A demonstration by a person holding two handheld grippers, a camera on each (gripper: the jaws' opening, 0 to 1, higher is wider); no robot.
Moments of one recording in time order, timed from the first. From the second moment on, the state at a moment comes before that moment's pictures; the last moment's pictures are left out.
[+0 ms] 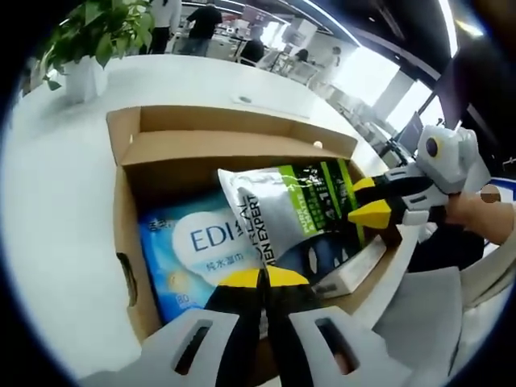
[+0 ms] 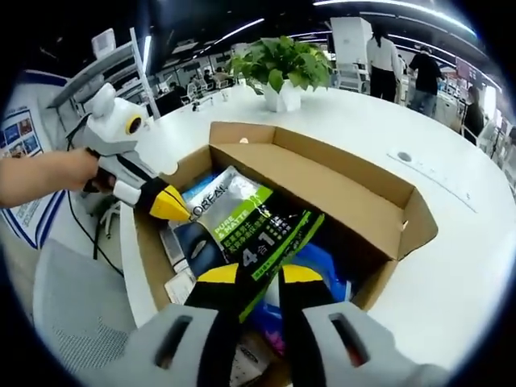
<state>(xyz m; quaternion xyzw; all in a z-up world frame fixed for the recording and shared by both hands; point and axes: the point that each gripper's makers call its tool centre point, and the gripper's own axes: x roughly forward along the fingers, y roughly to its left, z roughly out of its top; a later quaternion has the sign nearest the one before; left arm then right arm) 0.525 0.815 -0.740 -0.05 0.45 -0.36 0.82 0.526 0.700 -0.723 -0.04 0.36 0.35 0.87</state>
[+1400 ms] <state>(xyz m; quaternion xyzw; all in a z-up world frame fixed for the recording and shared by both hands) 0.501 0.743 -0.683 -0.03 0.42 -0.42 0.80 0.513 0.621 -0.662 0.04 0.34 0.27 0.90</state>
